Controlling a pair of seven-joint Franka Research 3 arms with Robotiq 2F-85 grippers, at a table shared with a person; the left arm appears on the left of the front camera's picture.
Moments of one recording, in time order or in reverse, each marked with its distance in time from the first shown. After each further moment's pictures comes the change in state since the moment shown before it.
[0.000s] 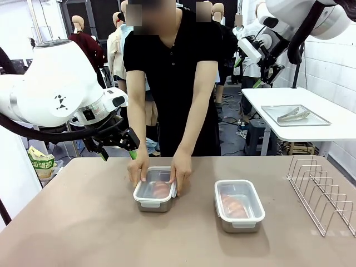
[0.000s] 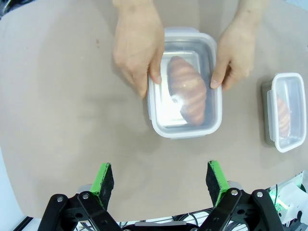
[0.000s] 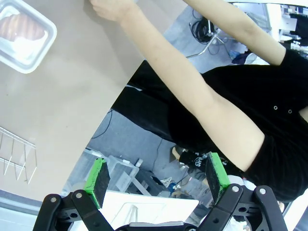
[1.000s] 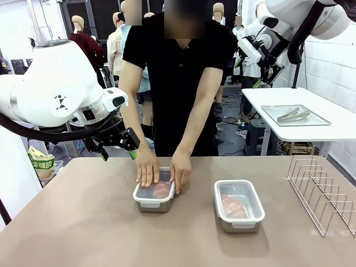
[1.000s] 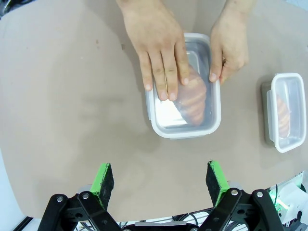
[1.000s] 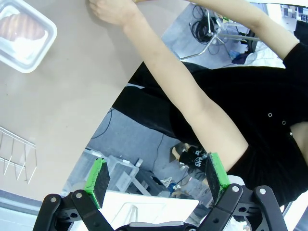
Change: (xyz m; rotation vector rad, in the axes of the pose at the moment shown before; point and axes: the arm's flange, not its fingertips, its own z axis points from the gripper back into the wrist) left arm 0.000 0.000 0.000 0.000 0.000 0.000; right arm 0.000 0.000 0.000 0.000 0.000 0.000
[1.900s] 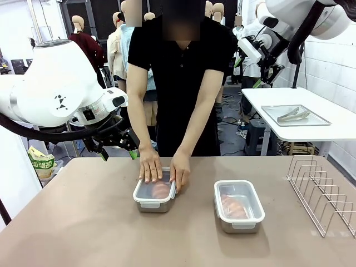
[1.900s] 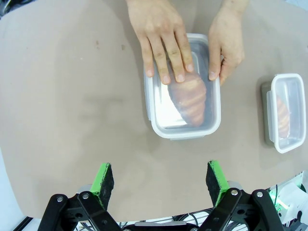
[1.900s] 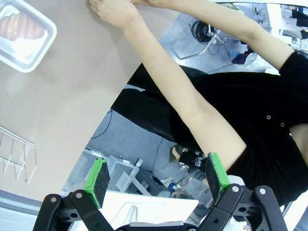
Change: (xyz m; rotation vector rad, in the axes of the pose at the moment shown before) left arm 0.000 0.000 0.000 0.000 0.000 0.000; right arm 0.000 0.000 0.000 0.000 0.000 0.000
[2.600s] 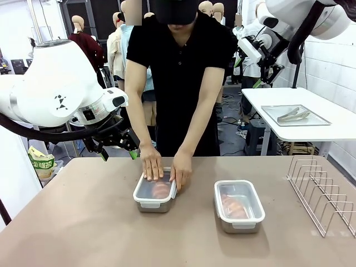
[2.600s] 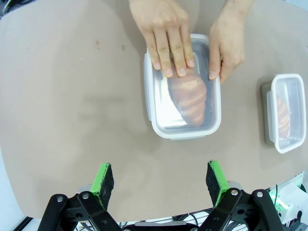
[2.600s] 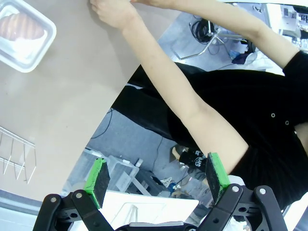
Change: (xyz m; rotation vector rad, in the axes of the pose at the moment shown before) left arm 0.000 0.000 0.000 0.000 0.000 0.000; right arm 0.000 0.000 0.000 0.000 0.000 0.000
